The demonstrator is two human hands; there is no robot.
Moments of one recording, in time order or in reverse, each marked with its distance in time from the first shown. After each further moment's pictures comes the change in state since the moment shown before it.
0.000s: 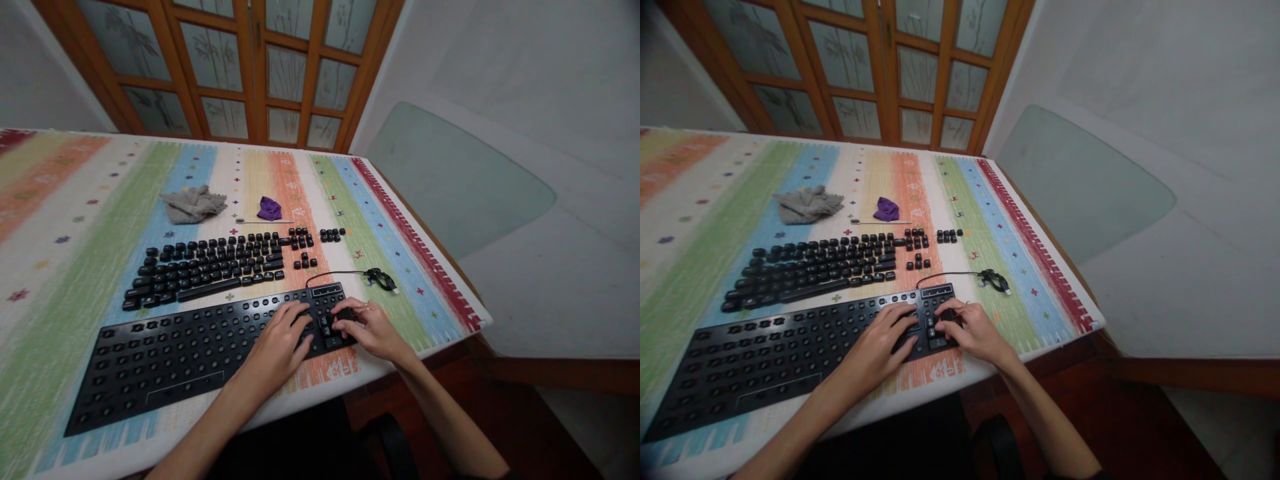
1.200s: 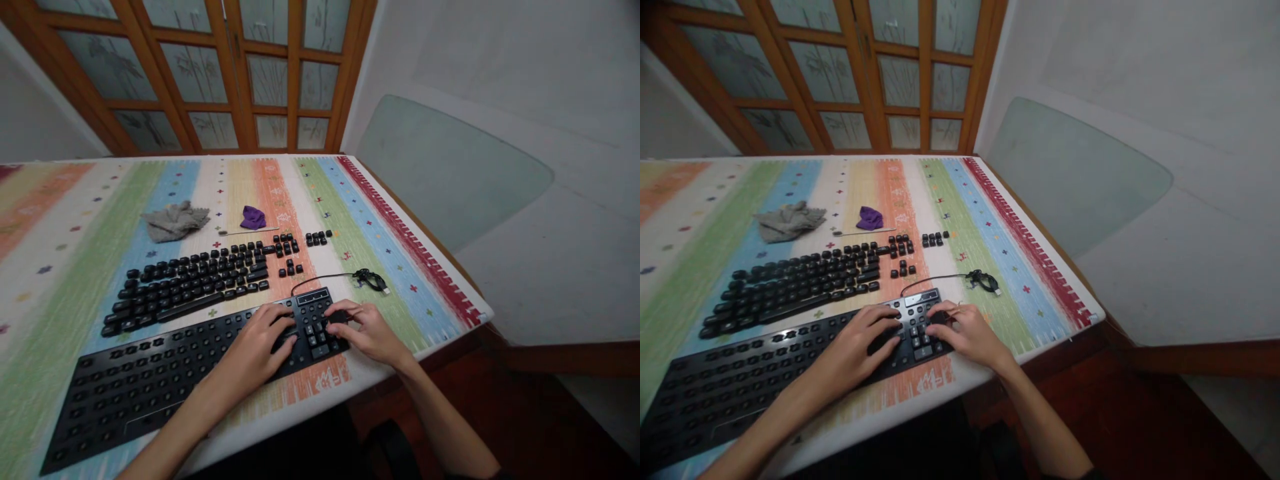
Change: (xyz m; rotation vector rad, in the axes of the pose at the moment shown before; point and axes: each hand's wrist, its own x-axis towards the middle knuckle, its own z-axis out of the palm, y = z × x) left_hand 0.020 -0.009 -0.024 -0.005 -0.115 0.022; right_hand -0.002 0.005 -0.014 -0.030 0.092 -0.116
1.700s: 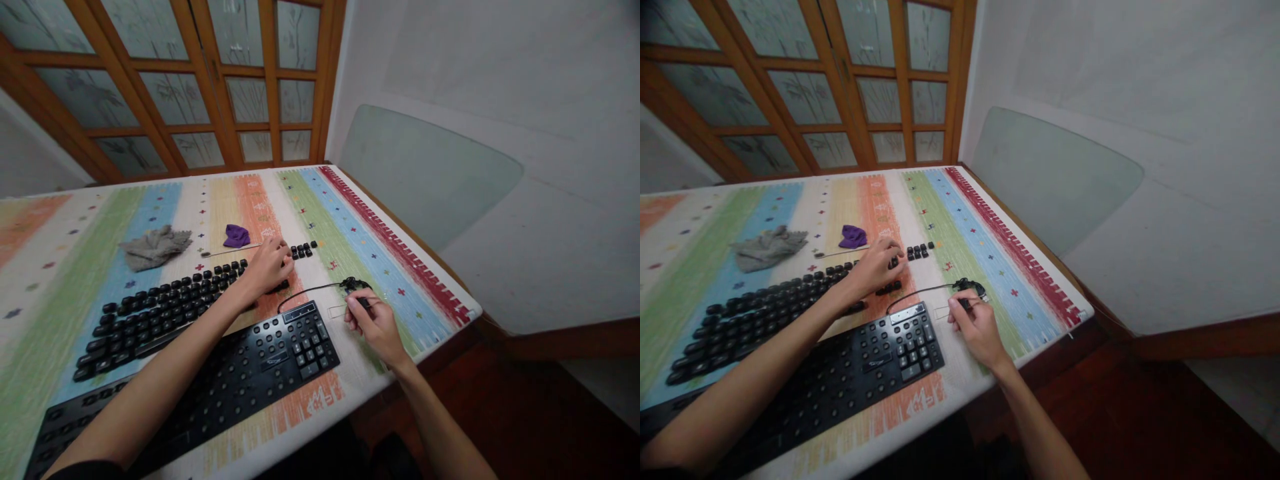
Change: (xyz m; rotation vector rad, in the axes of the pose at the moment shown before) left_hand 0.167 -0.068 -0.006 0.322 0.056 0.141; right_hand -0.006 0.017 -0.012 0.269 0.470 0.202
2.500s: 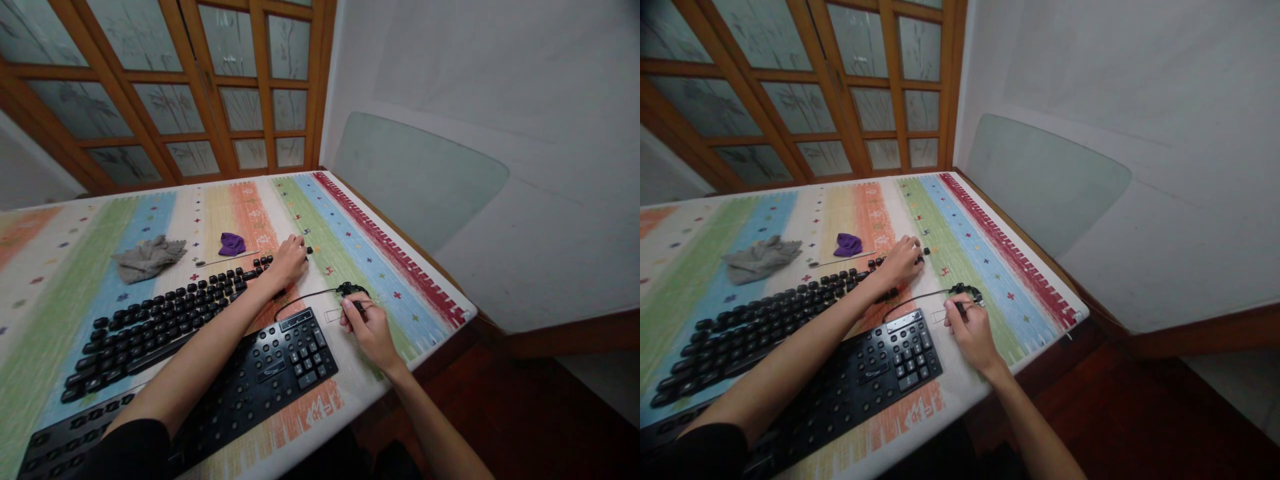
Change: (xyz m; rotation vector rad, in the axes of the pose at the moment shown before) left_hand 0.055 0.014 0.040 0.153 -0.146 0.019; right_hand 0.005 0.008 0.007 -0.130 0.064 -0.097
